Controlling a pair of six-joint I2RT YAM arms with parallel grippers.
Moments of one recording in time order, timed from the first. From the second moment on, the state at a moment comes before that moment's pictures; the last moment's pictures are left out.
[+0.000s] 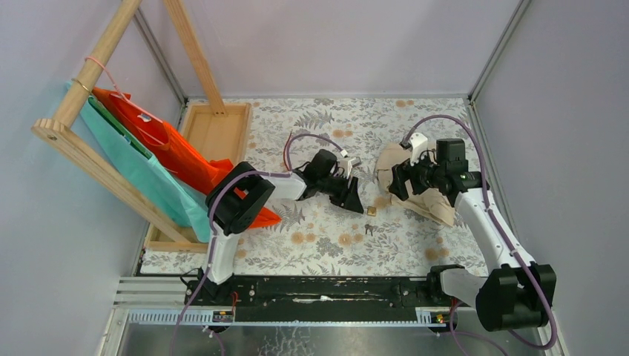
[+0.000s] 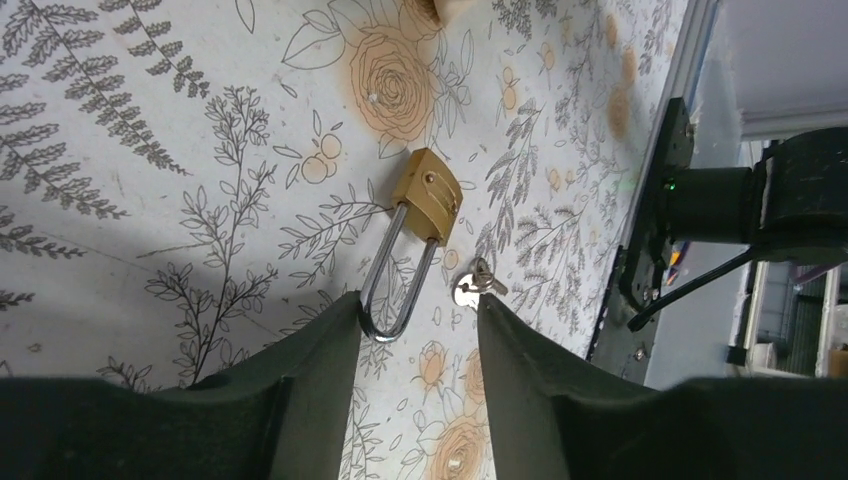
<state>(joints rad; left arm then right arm) -0.71 2.07 1.14 0.25 0.76 -0.46 0.09 1.13 0.87 -0.57 -0.48 -0.34</state>
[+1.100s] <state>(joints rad) -0.65 1.72 1.23 -0.39 0.10 0.23 0.15 1.35 0.87 -0.43 -0.53 -0.33</state>
